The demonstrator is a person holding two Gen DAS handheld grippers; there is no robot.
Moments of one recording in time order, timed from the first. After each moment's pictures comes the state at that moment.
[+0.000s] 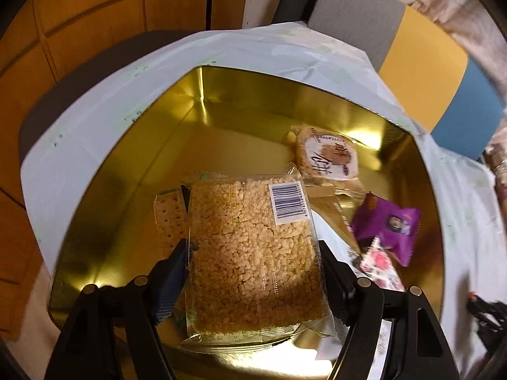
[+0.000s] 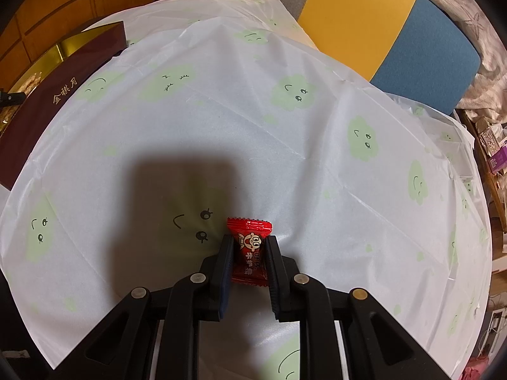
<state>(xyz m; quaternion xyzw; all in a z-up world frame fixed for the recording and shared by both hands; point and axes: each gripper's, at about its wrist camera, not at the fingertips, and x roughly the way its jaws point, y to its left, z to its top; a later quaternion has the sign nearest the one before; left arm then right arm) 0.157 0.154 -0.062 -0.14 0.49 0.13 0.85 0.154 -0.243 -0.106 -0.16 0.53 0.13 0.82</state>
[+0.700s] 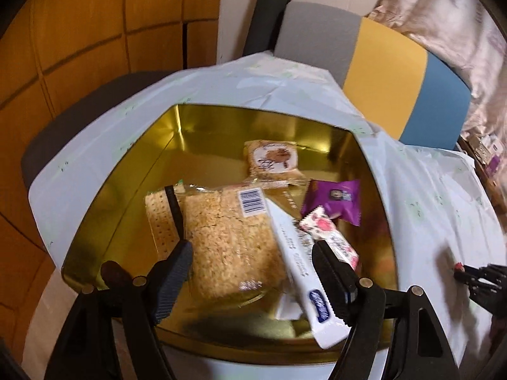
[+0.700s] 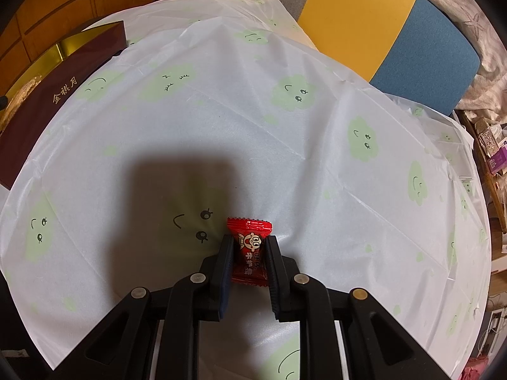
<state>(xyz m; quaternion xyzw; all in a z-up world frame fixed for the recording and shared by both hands) 0.103 0.106 -0.025 -0.10 0.42 0.09 0.90 0.153 -0.242 -0.106 -0.16 0.53 0.13 0.83</state>
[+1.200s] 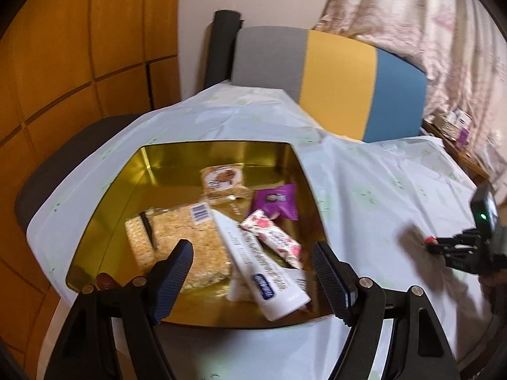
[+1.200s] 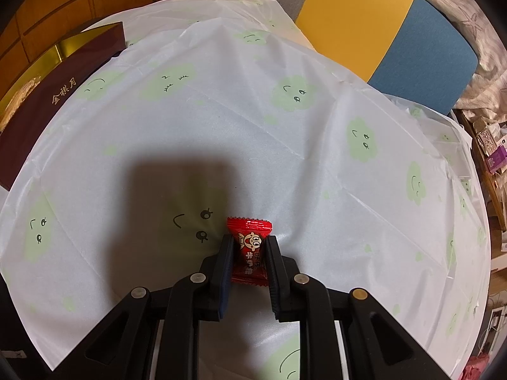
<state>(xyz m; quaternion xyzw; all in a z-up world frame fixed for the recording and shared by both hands) 0.067 0.058 0.003 -0.04 0.36 0.01 0.93 0.151 -0.242 -0.105 -0.16 0.52 0.13 0.83</state>
